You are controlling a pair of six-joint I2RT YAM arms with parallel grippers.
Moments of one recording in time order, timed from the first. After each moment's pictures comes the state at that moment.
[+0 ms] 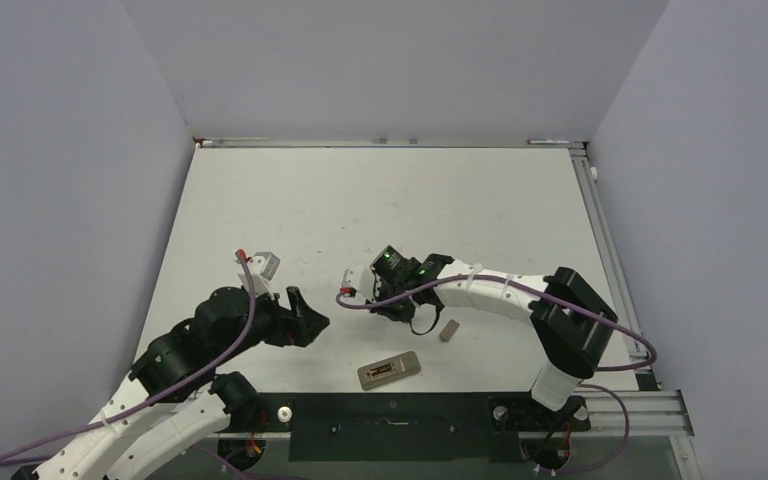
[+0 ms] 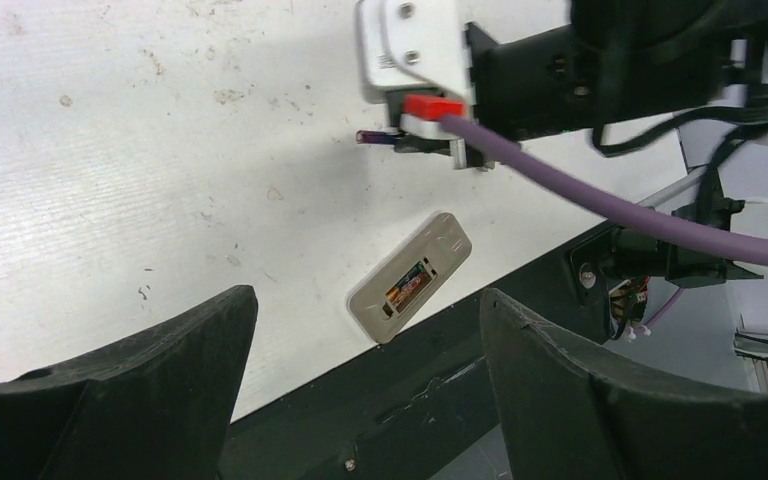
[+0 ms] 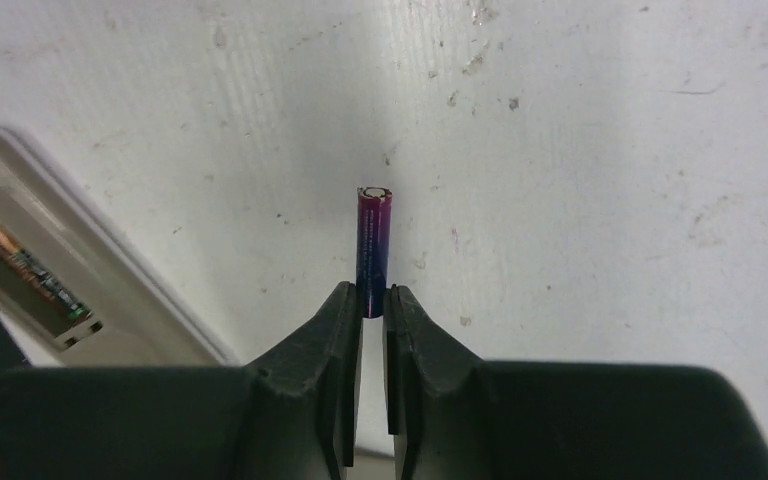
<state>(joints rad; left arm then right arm) -0.80 0.46 0.75 -0.80 -0.07 -0.68 0.96 1.73 1.12 -0.55 -0.14 -0.40</state>
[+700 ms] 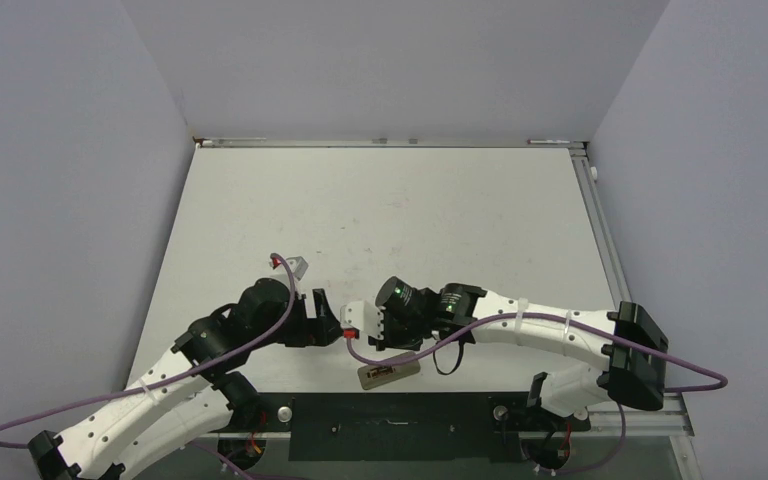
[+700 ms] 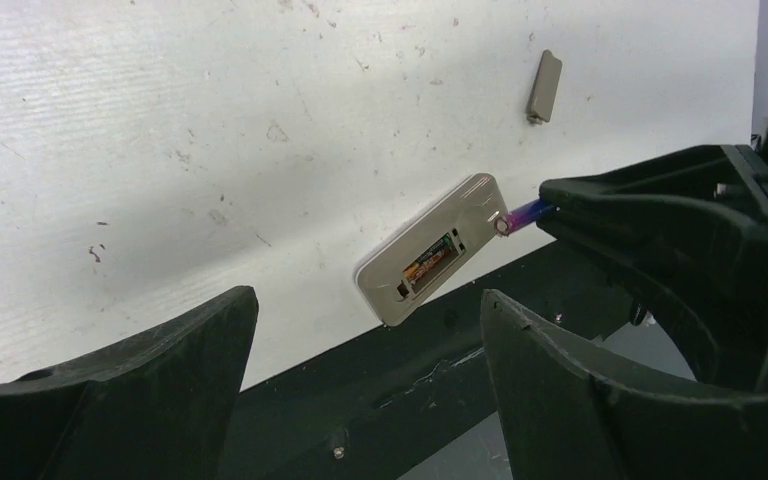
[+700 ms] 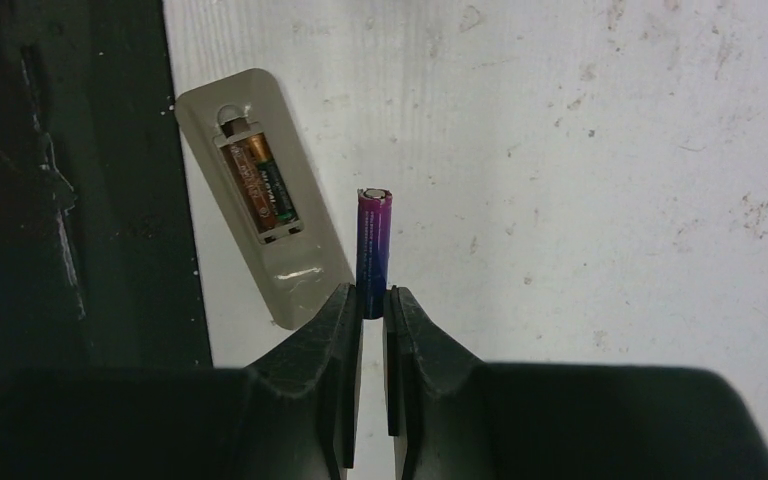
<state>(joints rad) -0.80 0.62 0.63 -0.71 -0.01 -0.78 1.16 1.39 1.04 -0.65 -0.09 -0.41</state>
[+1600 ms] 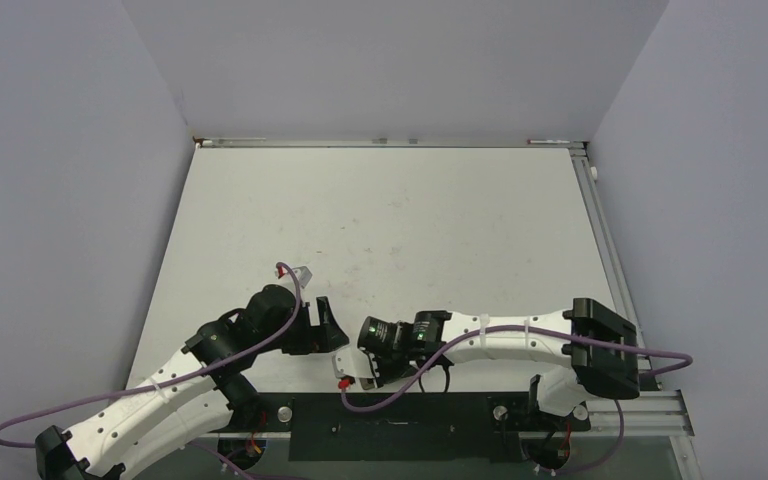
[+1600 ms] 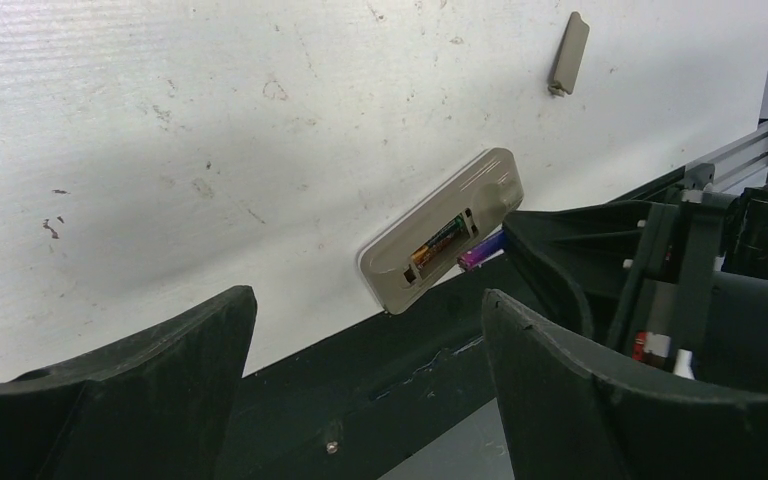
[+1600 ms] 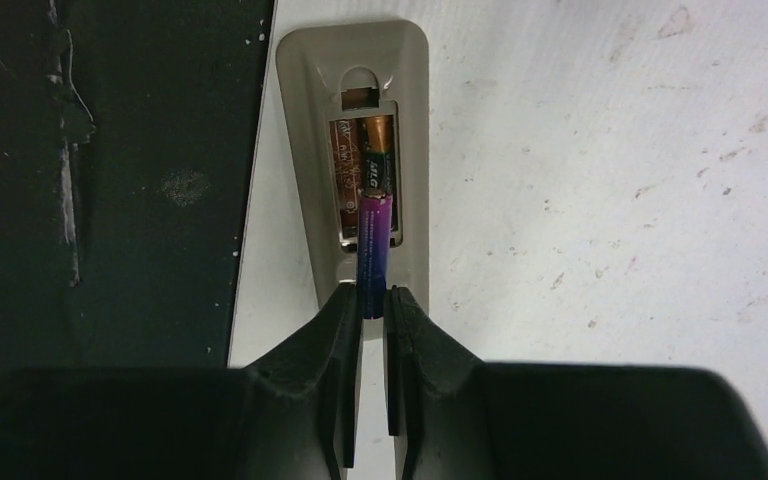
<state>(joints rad) -0.80 0.64 0.53 -0.65 0.06 -0.85 1.34 1.52 1.00 -0.68 -0.02 -0.52</state>
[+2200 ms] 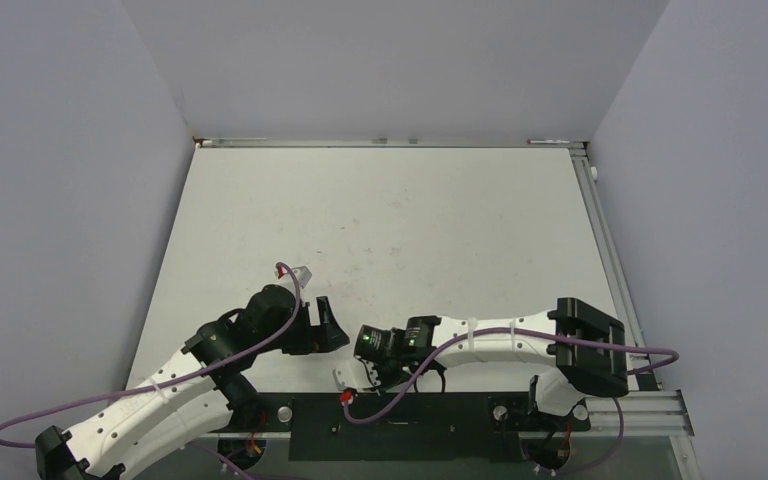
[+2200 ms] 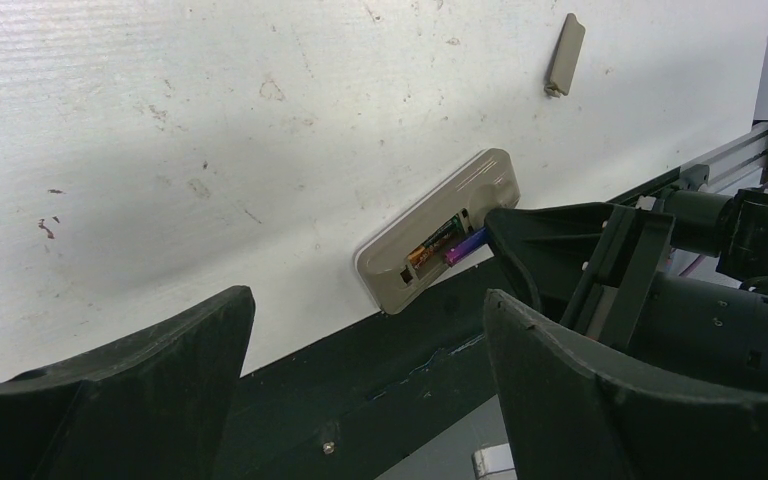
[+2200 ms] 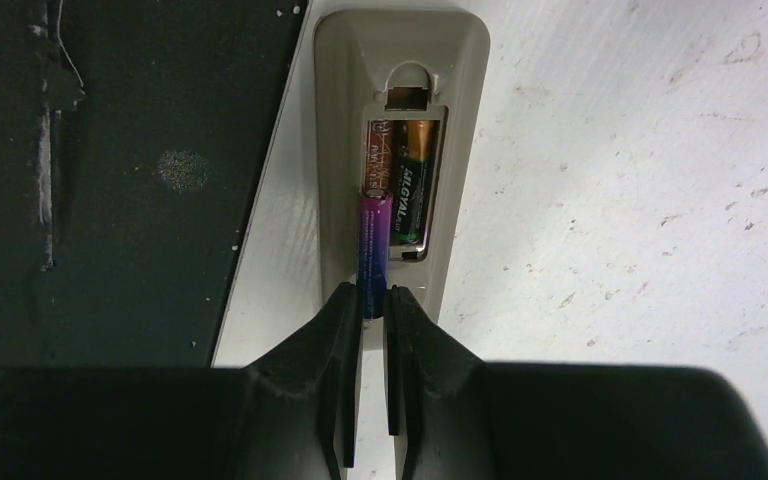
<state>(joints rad) -0.80 0.64 0.53 -0.64 0.06 -0.85 1.36 1.58 1.00 -0.70 0.00 -0.62</state>
